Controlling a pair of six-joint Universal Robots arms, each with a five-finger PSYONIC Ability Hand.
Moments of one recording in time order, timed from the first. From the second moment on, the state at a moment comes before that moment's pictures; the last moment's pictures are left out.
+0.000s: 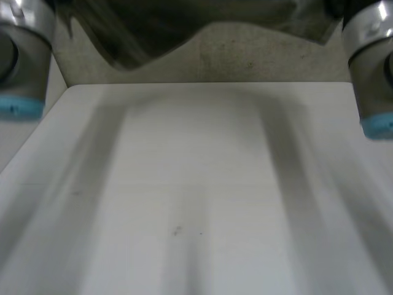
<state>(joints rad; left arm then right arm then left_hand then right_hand) 4.38 -1.92 -1.03 3.49 -1.56 3.61 1.94 -1.26 1.10 -0.30 1.58 2.47 1.19 1.22 1.22 1.22 1.04 0.94 1.18 1.19 1.20 1.00</state>
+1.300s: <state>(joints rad) 4.48 -1.90 -1.89 3.48 -1.50 3.79 1.71 -1.23 1.72 -0.04 1.39 2.52 1.17 1.21 1.20 1.20 1.02 0.22 0.24 0.23 0.24 0.08</state>
